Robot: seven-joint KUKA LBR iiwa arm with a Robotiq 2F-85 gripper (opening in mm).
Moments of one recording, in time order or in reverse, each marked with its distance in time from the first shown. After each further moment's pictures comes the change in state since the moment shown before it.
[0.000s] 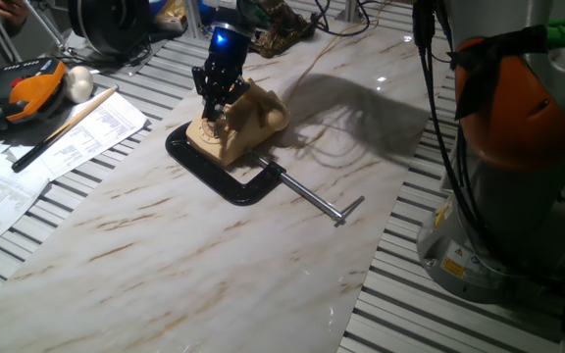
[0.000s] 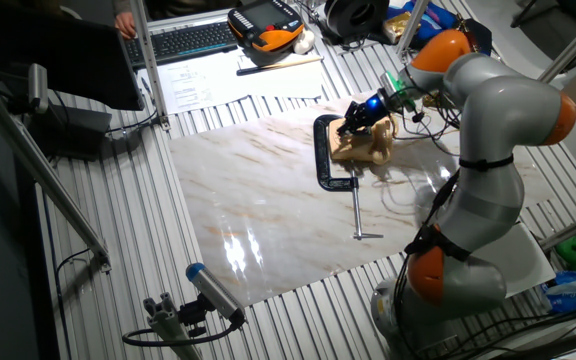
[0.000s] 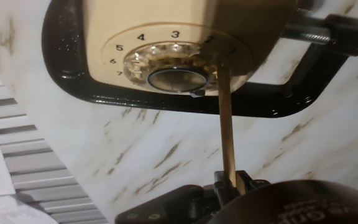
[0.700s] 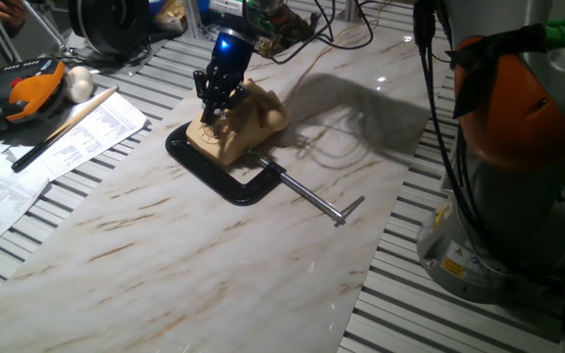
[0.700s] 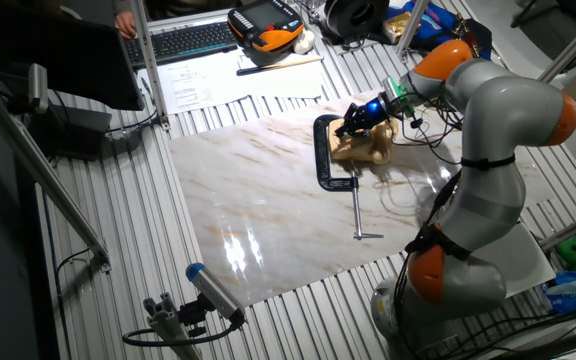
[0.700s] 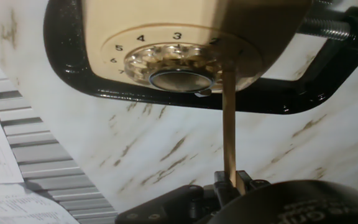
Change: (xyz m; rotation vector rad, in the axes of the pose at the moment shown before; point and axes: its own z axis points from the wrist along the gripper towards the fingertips) arm -0.002 -0.001 0.006 -0.019 0.050 -0.003
